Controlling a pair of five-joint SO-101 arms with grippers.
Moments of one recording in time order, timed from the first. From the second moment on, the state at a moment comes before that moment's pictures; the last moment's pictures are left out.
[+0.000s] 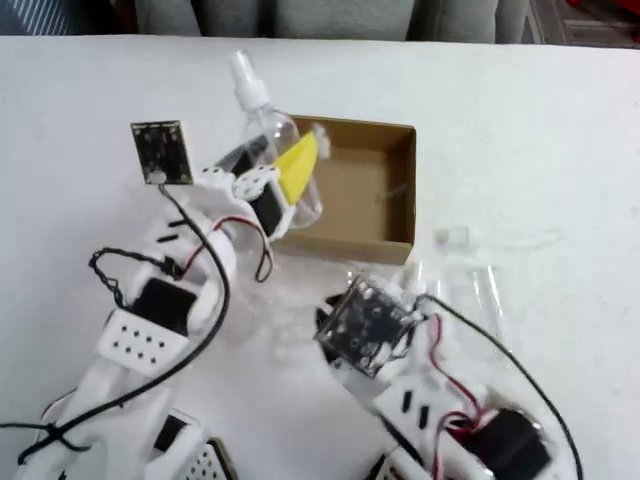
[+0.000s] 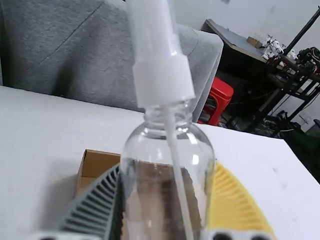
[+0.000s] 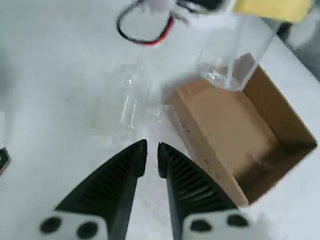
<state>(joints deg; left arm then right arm) 16.7 -46.3 52.1 17.1 26.6 -43.3 -80.8 45.9 77.2 21.2</state>
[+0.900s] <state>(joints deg) 28.4 -57.5 52.3 29.7 20.5 -35.0 -103.0 74.2 53.9 20.5</state>
